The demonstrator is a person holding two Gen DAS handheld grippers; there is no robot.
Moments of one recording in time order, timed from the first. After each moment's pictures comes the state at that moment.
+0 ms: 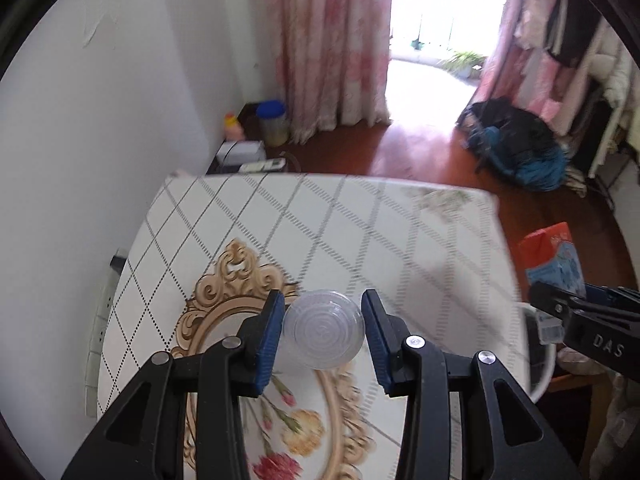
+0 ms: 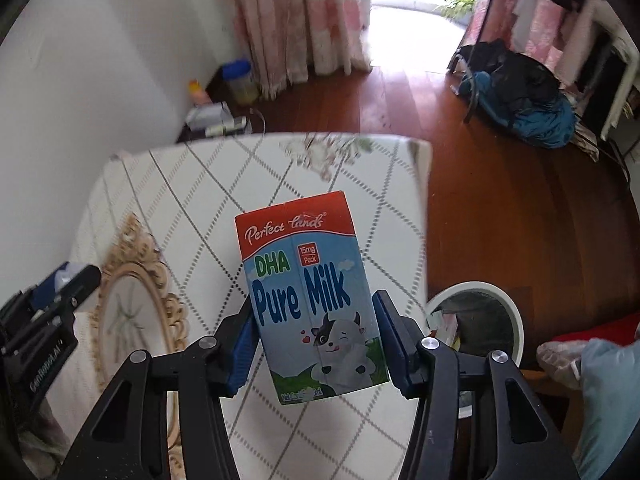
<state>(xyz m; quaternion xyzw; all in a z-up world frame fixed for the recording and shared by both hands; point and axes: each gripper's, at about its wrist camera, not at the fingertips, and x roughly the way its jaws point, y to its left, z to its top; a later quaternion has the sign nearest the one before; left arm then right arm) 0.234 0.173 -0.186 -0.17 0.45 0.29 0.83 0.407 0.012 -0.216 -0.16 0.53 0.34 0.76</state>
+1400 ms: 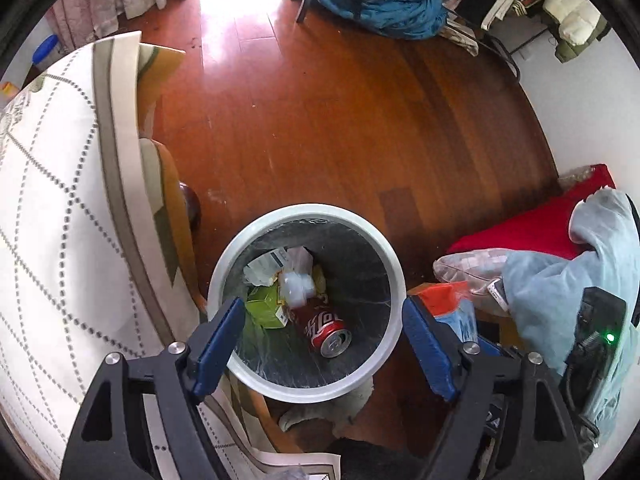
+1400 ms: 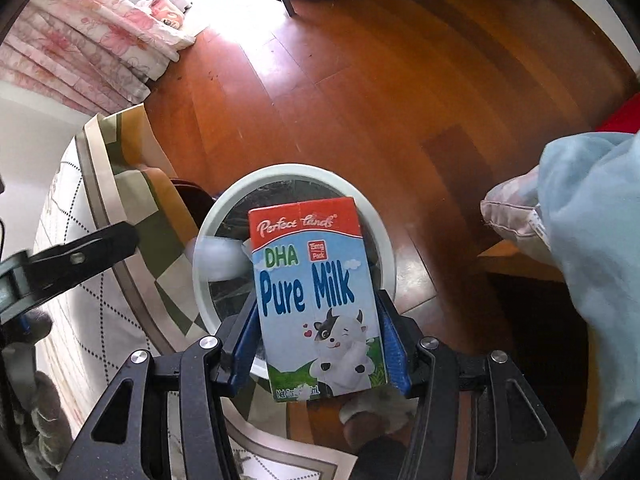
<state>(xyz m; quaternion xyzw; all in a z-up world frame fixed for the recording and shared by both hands) 0.508 -0.048 -0.337 -0.23 0.63 0.03 0.74 0.578 -0.303 -0.412 0.03 0.67 0.18 0.72</state>
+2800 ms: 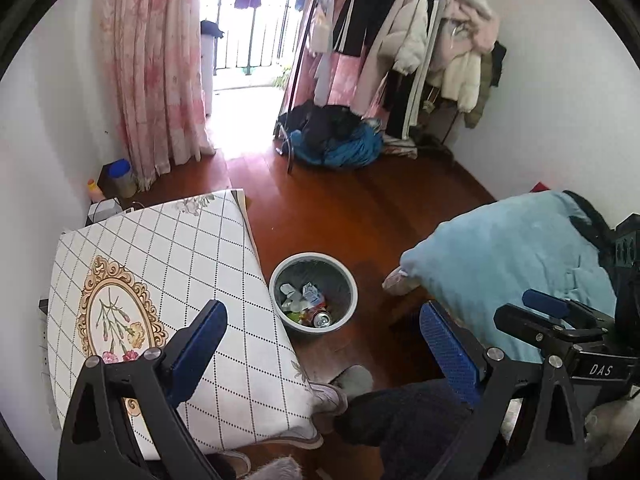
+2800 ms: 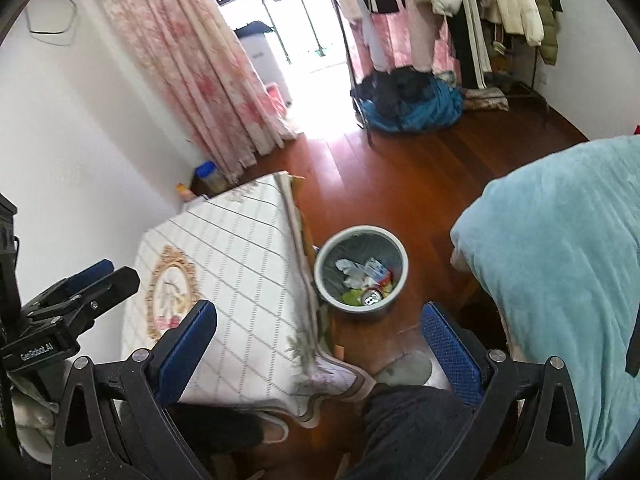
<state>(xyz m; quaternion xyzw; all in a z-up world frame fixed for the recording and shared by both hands) 0.188 -0.108 -0.031 -0.14 0.41 0.05 0.90 0.280 -0.398 -0.046 0.01 0.47 0.29 0.83</state>
